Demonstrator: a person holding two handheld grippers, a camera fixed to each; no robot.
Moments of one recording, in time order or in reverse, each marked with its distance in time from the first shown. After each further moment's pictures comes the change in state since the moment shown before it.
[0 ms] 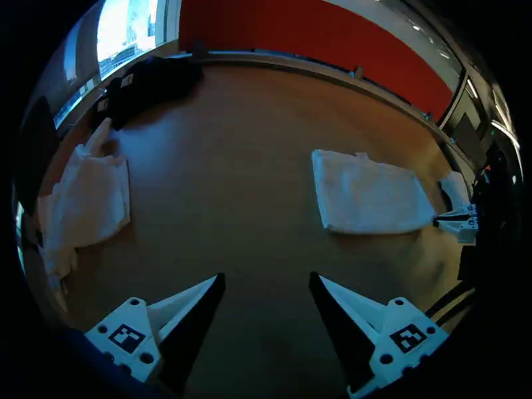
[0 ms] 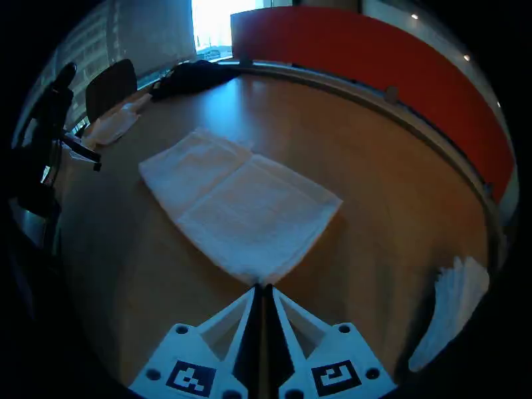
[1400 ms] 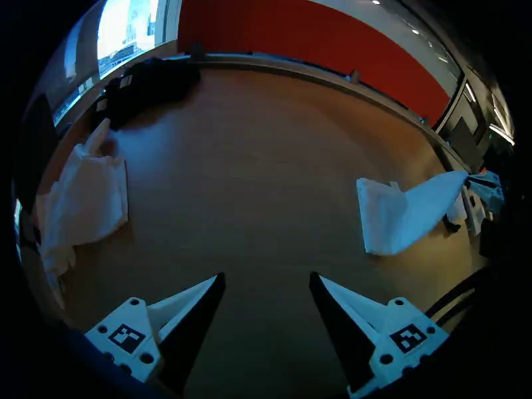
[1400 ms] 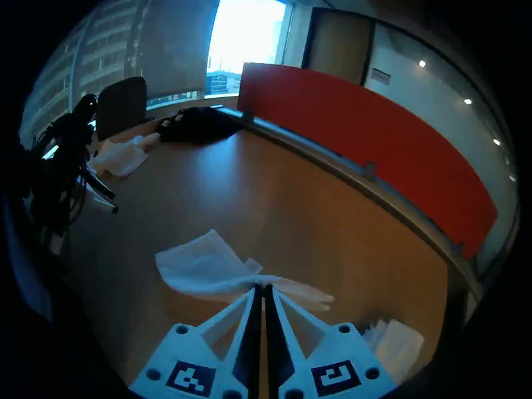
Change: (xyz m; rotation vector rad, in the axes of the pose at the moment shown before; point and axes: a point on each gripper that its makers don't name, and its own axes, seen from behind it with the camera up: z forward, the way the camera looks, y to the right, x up) left arm 0.002 0.007 -0.009 -0.027 0.010 -0.012; right arm 0.101 0.016 -0.095 -0.085 0.188 -0.144
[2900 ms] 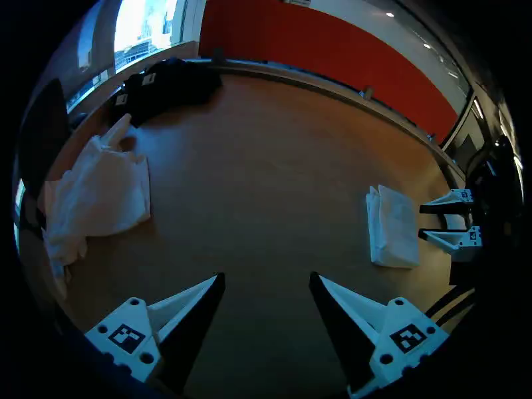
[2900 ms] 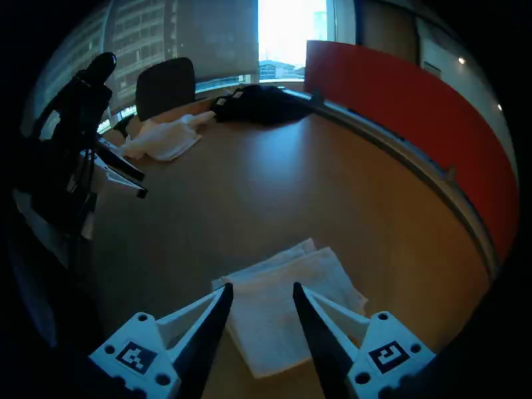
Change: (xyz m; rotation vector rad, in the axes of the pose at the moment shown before) left arm 0.005 -0.022 -0.016 0.028 0.043 -0.072; right arm 0.009 -0.125 0.101 0.273 -0.064 -0.054
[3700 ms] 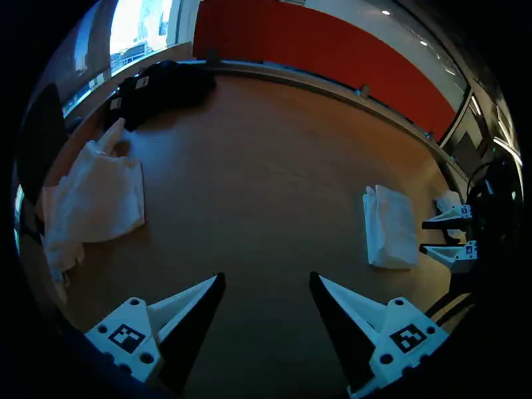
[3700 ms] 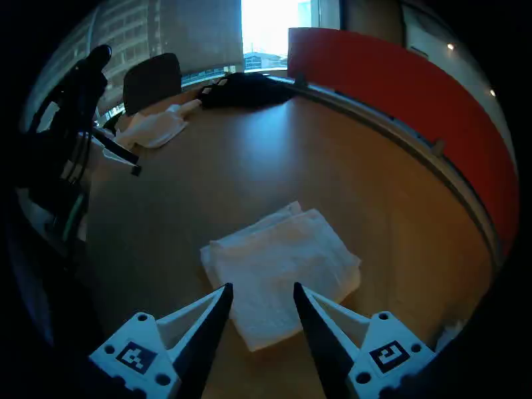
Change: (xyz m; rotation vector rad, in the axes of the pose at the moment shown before) left arm 0.005 0.008 0.004 -0.009 0.000 0.018; right arm -0.049 0.005 -0.017 -0.042 -0.058 0.065
